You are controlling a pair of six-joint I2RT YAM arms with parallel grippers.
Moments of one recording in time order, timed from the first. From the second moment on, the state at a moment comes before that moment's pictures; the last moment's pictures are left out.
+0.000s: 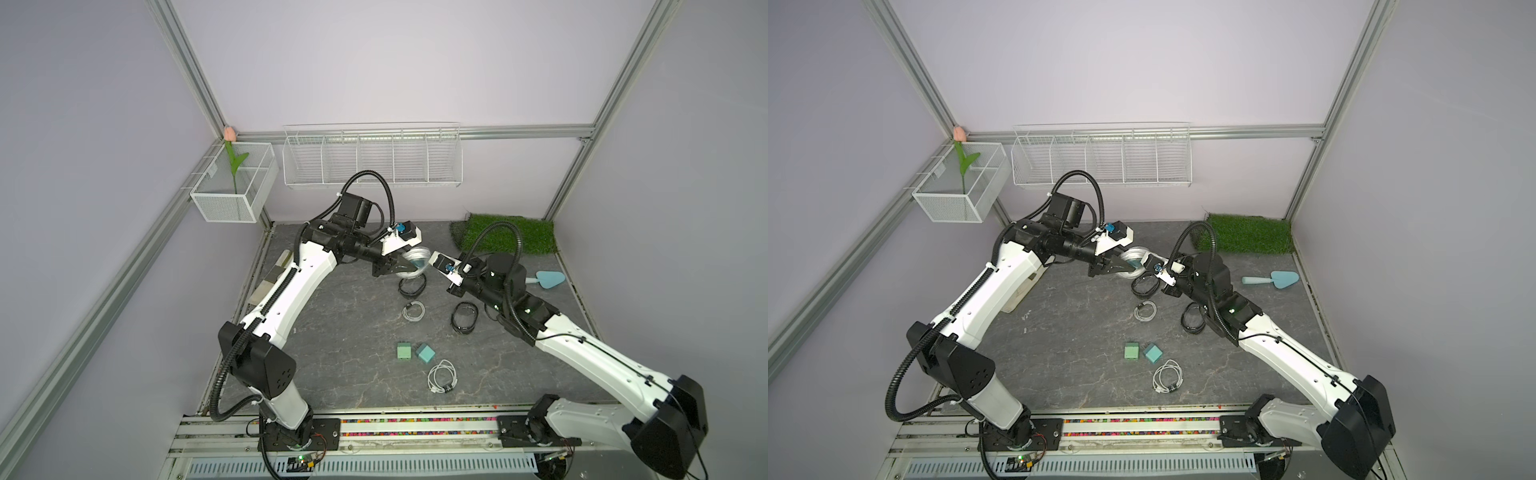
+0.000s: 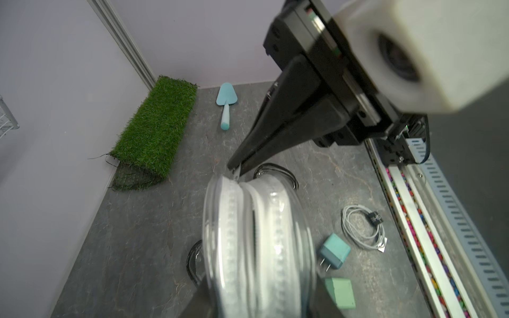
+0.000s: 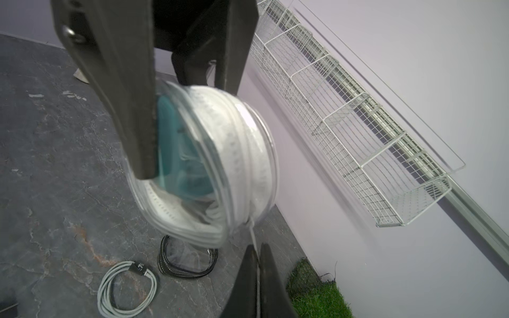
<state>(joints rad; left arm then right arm) -0.51 1.67 1.79 -1.00 0.84 0.94 0.66 1.20 0.96 0.04 -0.07 -0.68</state>
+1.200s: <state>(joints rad) -0.54 2.01 2.32 -1.49 0.69 1.16 0.60 1.27 1.07 -0.03 -0.28 -0.84</state>
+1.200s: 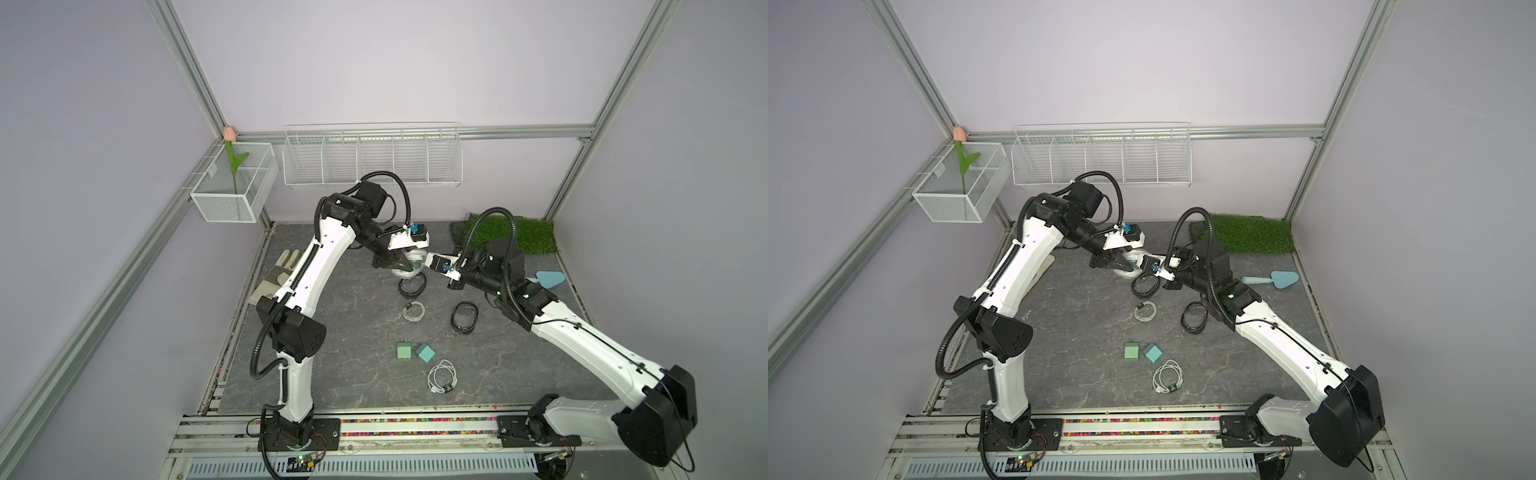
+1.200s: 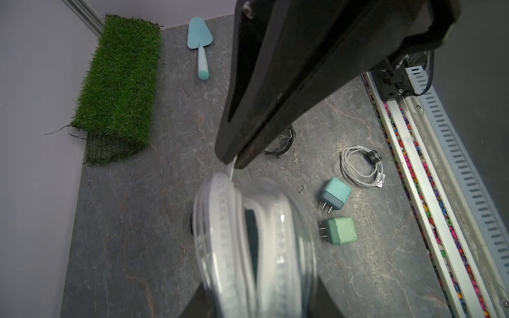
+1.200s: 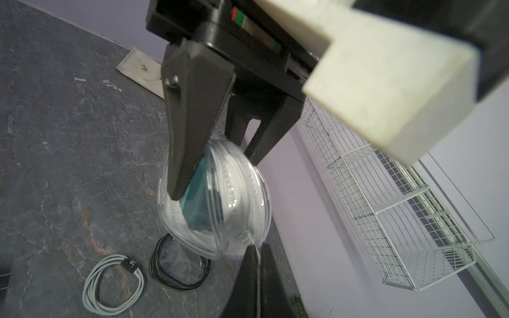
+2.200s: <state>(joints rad) -0.45 2.01 2.35 -1.60 0.84 1.21 0.41 1.11 0.93 0.27 -0.48 -0.52</state>
